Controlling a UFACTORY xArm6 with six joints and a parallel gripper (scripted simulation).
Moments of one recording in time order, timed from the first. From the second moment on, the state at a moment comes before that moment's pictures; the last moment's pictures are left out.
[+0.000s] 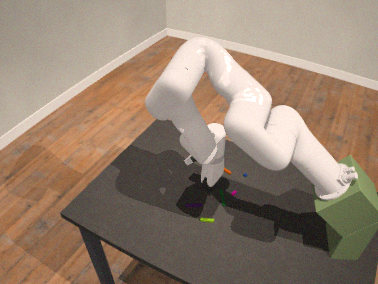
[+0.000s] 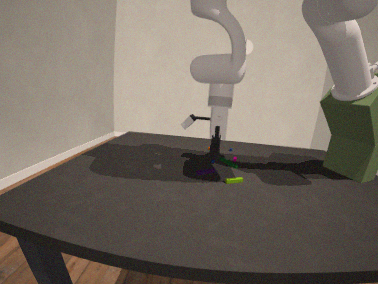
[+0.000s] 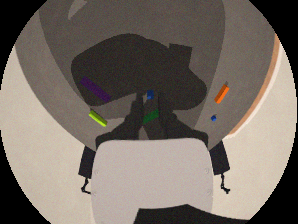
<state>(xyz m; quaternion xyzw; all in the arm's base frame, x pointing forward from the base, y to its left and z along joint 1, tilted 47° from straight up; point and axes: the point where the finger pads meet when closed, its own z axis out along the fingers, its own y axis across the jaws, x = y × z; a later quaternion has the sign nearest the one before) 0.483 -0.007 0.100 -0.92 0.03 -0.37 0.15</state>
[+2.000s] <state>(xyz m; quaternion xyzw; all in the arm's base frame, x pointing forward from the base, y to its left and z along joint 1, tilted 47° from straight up) 0.492 -0.004 0.091 -0.92 0.03 -0.37 0.15</state>
